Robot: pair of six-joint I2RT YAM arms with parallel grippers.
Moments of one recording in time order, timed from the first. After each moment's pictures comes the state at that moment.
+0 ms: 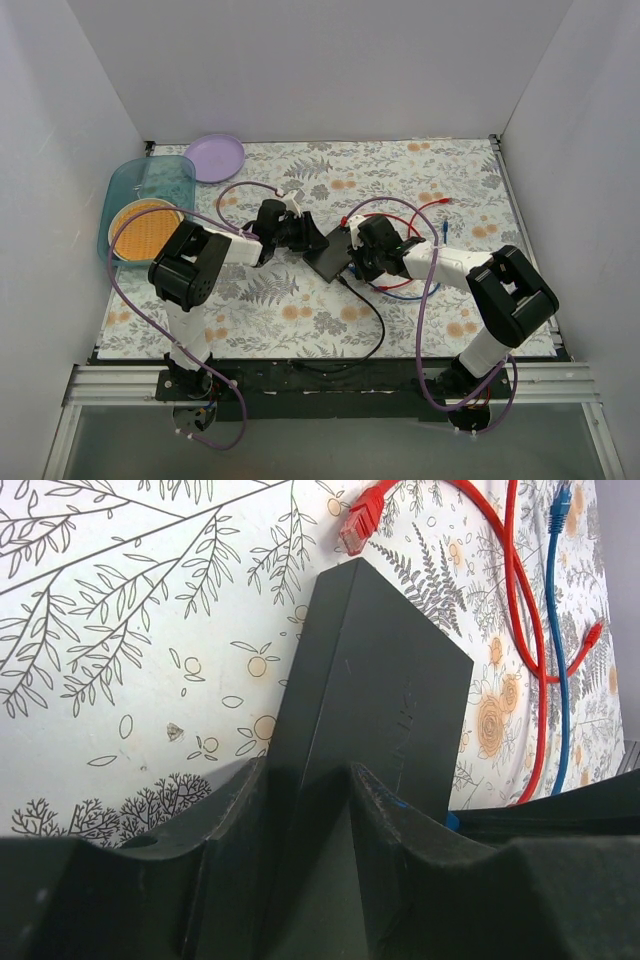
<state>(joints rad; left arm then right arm) -0.48 1.93 0.89 0.49 0.46 -0.60 0.69 1.62 0.85 -0.17 -0.10 0.06</state>
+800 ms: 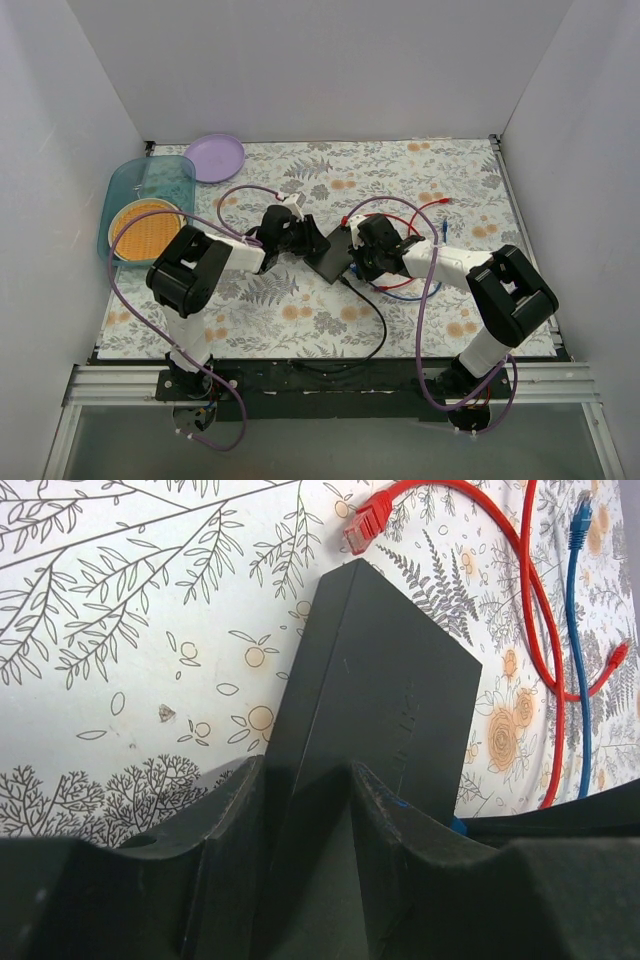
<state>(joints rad) -0.54 1.89 0.84 0.52 0.33 -0.62 0.69 1.63 0.86 -0.19 -0.09 0.07</state>
